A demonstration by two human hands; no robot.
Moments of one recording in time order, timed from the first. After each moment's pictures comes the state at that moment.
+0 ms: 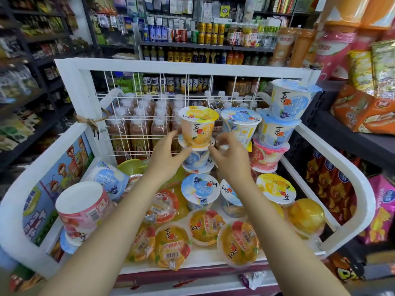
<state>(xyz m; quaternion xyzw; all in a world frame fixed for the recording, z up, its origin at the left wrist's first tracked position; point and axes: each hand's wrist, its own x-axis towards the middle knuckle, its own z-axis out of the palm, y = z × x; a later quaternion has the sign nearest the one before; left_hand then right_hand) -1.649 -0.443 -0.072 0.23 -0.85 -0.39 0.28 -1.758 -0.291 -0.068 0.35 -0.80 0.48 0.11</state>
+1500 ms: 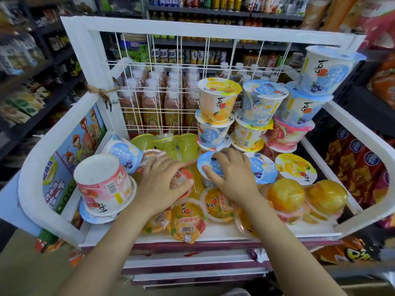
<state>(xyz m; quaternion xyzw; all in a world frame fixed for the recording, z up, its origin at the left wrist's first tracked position) -1.558 -0.435 -0.146 0.17 -0.95 -0.17 0.18 -1.723 -0.283 -0.153 0.46 -0.85 0.21 0.14</state>
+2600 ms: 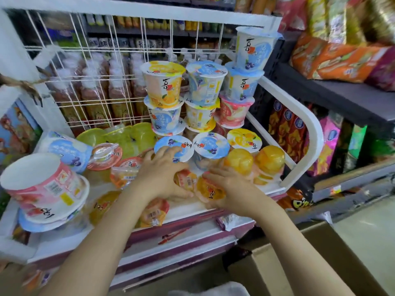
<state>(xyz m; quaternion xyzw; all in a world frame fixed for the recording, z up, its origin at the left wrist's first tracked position) -1.606 -0.368 -0.117 0.05 -0.99 -0.05 -0.07 -1.680 -0.155 -0.130 0.45 -0.88 0.10 -0.08</state>
